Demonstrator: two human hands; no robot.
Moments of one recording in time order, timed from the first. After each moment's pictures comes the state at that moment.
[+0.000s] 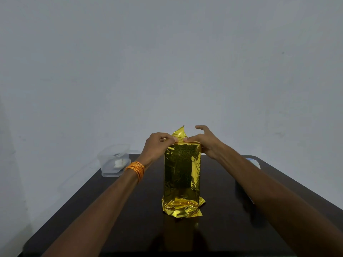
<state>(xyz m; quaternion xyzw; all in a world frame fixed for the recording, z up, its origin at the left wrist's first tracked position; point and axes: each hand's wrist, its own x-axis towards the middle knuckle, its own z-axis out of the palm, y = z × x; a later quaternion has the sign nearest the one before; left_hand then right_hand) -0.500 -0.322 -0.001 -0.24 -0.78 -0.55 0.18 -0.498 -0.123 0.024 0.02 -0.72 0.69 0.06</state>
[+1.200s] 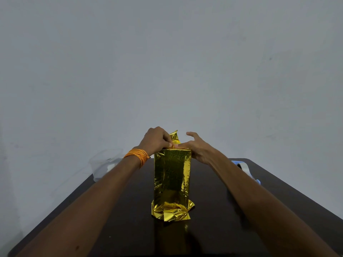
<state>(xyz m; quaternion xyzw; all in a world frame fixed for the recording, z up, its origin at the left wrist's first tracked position) -0.497 -0.294 0.044 -0.25 -0.90 -0.29 0.21 -0.501 -0.114 0.017 0.03 -0.72 0.69 0.02</state>
